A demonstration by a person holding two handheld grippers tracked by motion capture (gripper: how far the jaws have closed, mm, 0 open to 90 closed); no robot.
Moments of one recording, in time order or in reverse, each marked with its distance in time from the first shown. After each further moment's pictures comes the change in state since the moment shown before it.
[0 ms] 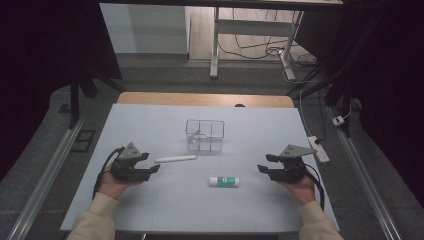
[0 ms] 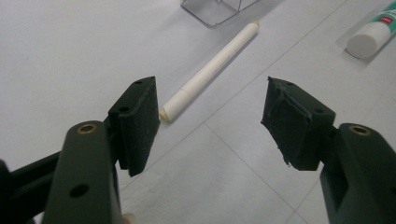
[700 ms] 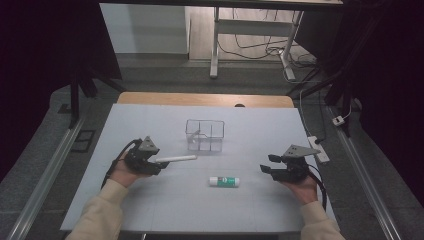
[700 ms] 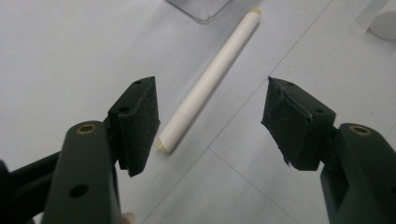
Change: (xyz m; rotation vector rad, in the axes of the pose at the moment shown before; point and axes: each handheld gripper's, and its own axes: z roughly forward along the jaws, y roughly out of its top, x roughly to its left) left arm -0.001 0.036 0.036 0.152 -0.021 0.156; right arm -0.006 -0.005 -0.004 -0.008 0.005 0.029
